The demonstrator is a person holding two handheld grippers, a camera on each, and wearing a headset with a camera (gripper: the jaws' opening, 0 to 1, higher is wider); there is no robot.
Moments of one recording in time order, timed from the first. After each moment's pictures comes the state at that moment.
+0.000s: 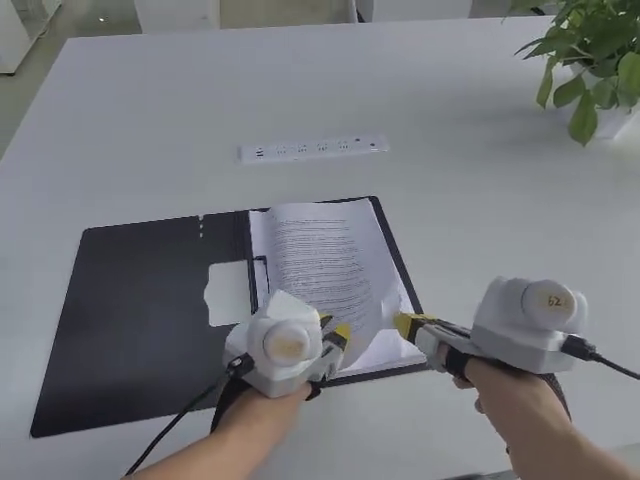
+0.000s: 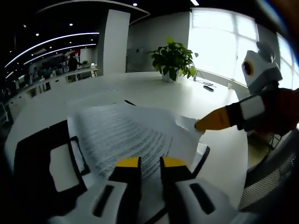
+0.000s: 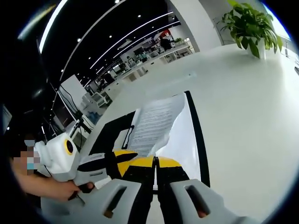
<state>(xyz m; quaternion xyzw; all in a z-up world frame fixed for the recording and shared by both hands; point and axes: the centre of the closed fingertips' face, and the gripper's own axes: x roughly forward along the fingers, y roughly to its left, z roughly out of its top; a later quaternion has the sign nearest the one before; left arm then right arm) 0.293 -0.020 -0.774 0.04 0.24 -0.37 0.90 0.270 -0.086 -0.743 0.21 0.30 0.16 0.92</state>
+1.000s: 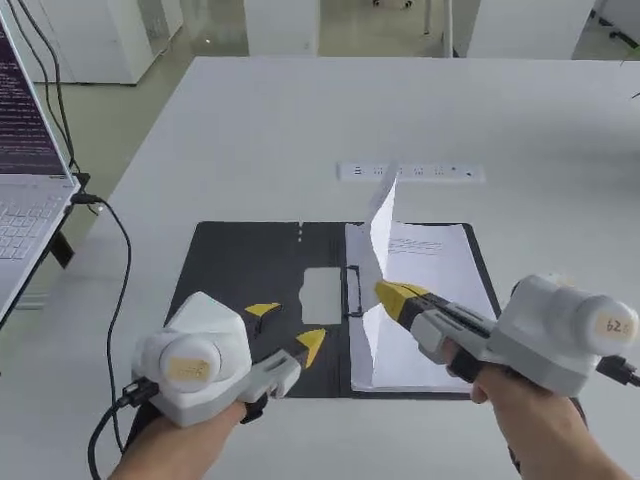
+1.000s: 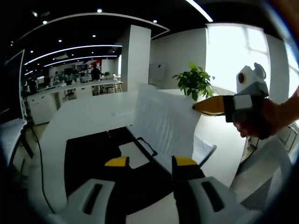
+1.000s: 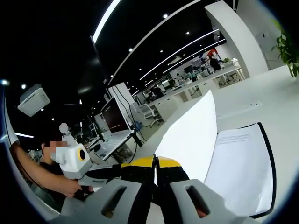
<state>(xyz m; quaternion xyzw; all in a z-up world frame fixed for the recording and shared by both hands) 0.255 0.160 -0.696 0.01 0.19 -0.27 0.94 0.264 0.076 -0.643 0.21 0.17 0.37 0.89</state>
